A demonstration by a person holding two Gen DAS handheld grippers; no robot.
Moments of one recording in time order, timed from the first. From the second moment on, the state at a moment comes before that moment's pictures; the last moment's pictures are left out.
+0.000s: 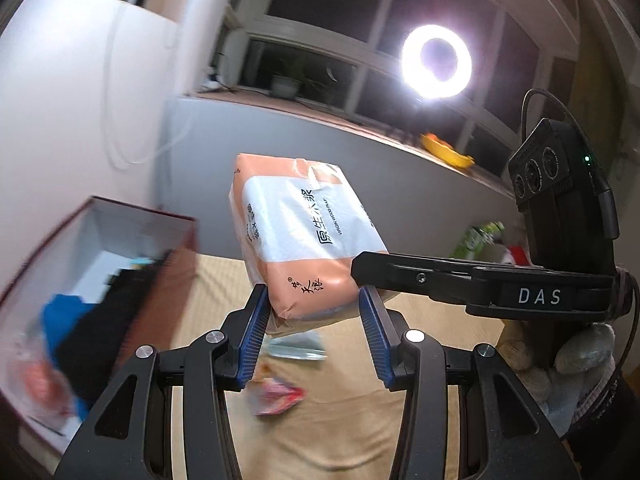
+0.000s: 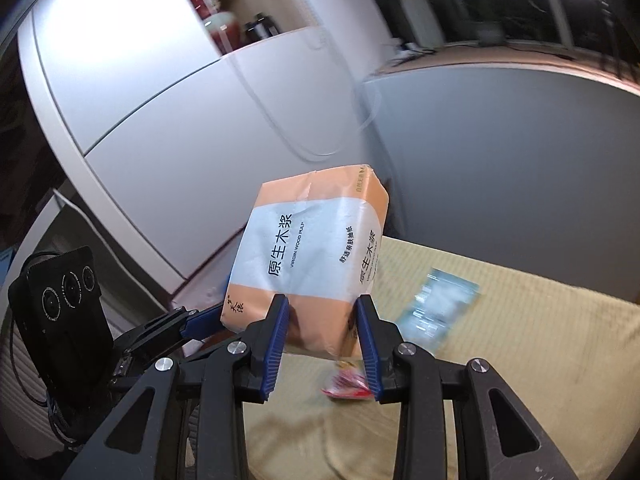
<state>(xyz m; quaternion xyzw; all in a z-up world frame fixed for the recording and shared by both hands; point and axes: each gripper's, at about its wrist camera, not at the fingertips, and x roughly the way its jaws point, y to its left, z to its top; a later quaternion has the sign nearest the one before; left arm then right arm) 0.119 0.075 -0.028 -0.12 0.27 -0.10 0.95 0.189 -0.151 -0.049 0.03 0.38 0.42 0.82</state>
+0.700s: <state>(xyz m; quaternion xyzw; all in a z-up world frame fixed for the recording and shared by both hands) 0.124 0.201 -0.048 -0.15 0.29 0.02 0.95 0.218 0.032 -0.072 -0.02 0.42 0.48 0.77</state>
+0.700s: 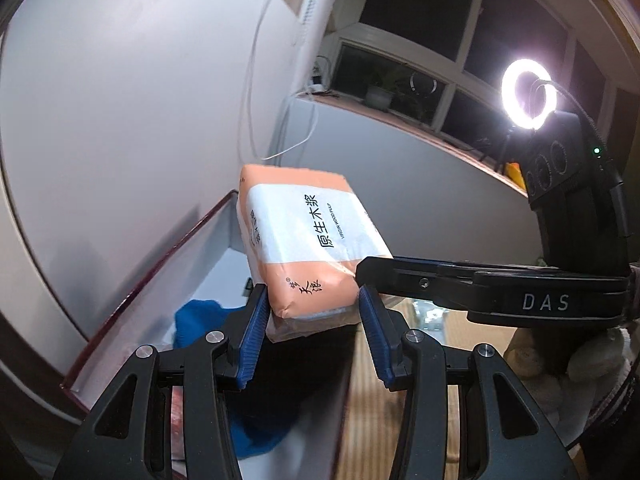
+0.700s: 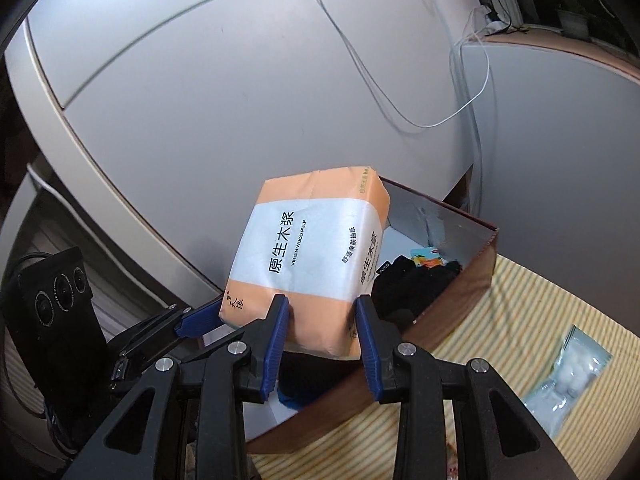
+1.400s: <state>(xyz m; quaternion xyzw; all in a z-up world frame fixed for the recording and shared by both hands) 0.110 0.195 -0.050 -0.15 0.28 0.03 0.95 0.219 -0.030 -0.067 -0.03 0.39 0.45 0.80</state>
